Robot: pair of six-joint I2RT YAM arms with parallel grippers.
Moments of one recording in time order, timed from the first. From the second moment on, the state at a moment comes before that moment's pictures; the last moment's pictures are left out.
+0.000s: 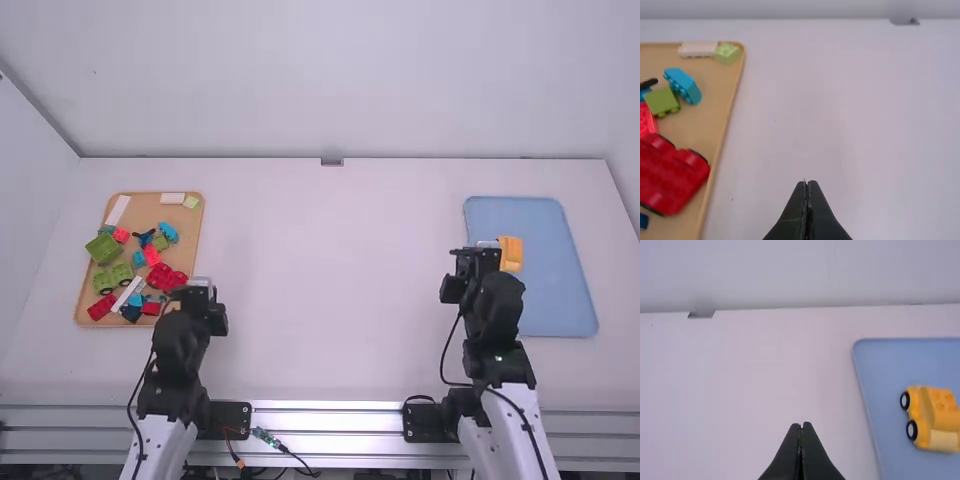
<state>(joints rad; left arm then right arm) 0.00 0.29 0.01 -0.10 -0.01 -0.01 0.00 0.64 0.34 -0.11 -0.02 0.00</state>
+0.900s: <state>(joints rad) 0.00 0.01 0.01 -0.10 -0.01 -0.01 0.00 0.20 0.01 -0.10 -0.02 -0.01</state>
